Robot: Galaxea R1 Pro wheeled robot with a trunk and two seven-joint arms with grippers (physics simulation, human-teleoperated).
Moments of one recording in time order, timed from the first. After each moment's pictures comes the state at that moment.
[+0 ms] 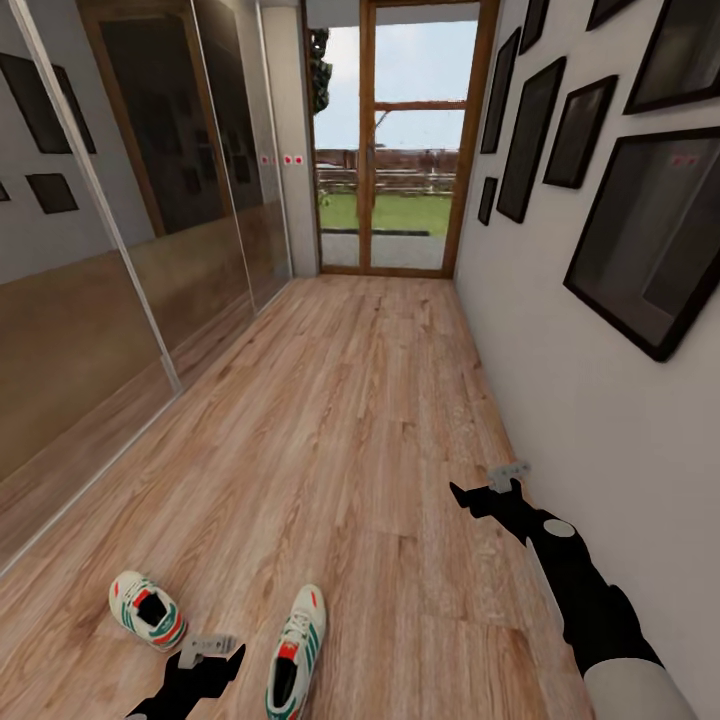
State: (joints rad) left arm -0.31 0.08 0.18 -0.47 -0.08 -0.20 -0.25; right arm -0.52 -0.06 -0.10 -1.09 0.16 0.24 0.37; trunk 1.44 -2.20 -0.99
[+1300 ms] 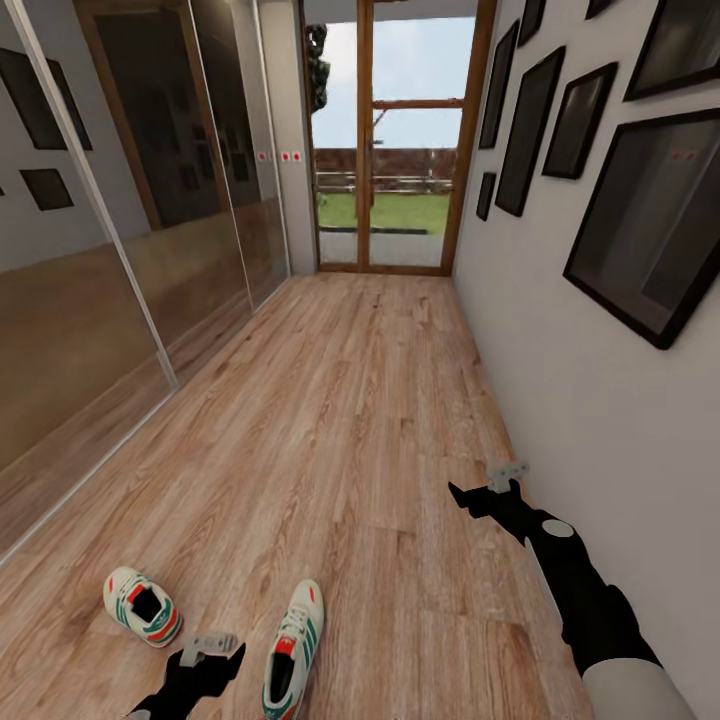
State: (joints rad) left arm -0.32 0.07 0.18 -0.47 -0.11 -0.18 -0.23; right arm -0.52 -0.06 -0.10 -1.09 0.16 0.25 0.37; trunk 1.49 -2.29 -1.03
